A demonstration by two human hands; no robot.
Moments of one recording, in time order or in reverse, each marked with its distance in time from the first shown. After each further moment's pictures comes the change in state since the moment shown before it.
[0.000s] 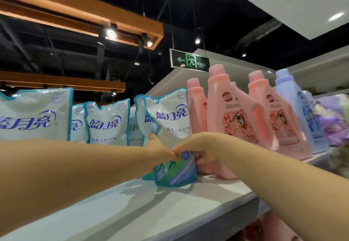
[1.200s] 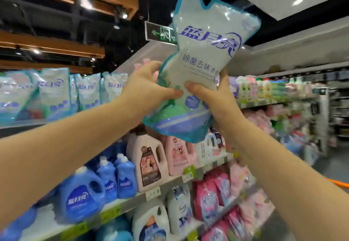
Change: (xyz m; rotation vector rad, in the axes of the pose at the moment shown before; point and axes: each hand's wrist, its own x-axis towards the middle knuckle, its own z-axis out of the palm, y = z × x) left_hand -0.524 0.181 0.011 -0.448 0.080 0.658; right_hand -0.548 0.139 -0.073 0.727 0.559 -0.760
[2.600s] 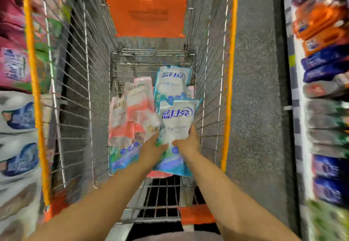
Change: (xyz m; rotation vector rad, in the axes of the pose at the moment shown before) left_hand -0.501 -0.206 0.622 0.058 -1.525 -1.126; right_hand -0.544 0.234 -0.487 -0.501 1.145 1.674
